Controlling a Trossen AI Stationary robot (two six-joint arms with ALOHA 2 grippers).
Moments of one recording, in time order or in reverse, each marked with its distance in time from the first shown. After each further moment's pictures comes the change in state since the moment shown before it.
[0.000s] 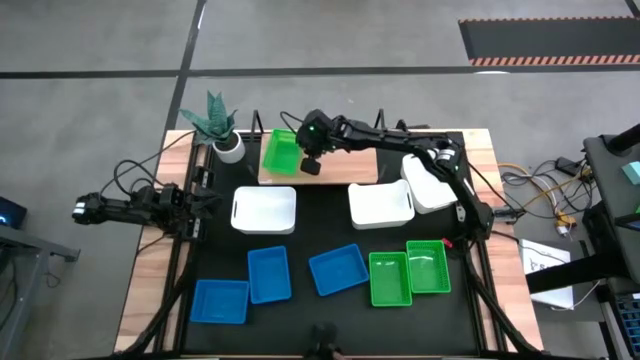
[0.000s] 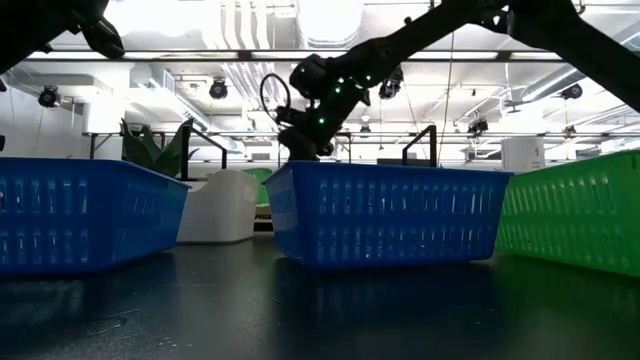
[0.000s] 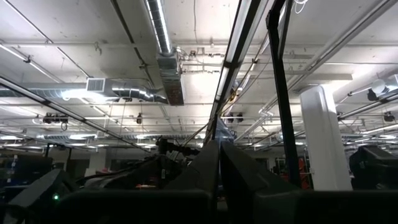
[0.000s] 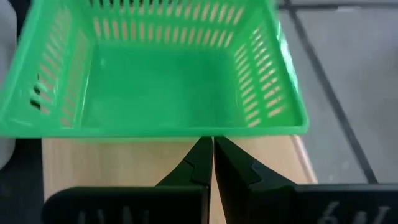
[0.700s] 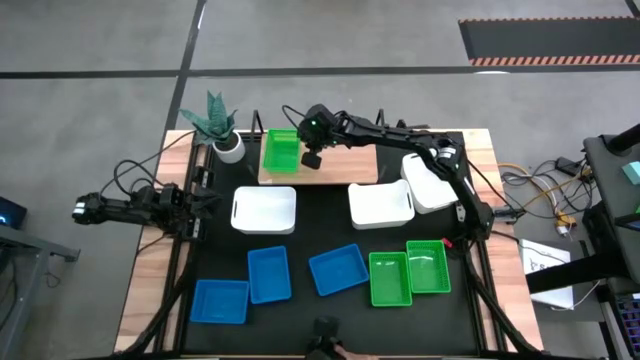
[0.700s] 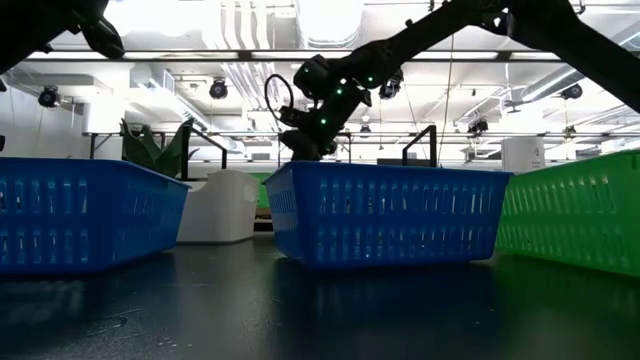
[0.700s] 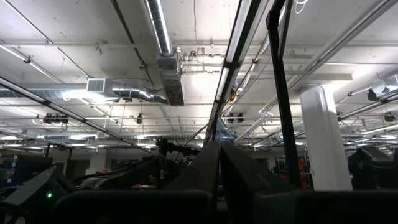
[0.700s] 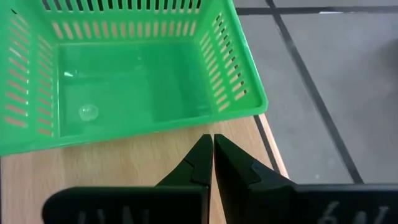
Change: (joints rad) left arm 0.000 0.000 0.000 0.001 0.000 0.001; right arm -0.026 0.006 0.008 0.014 0.023 -0.016
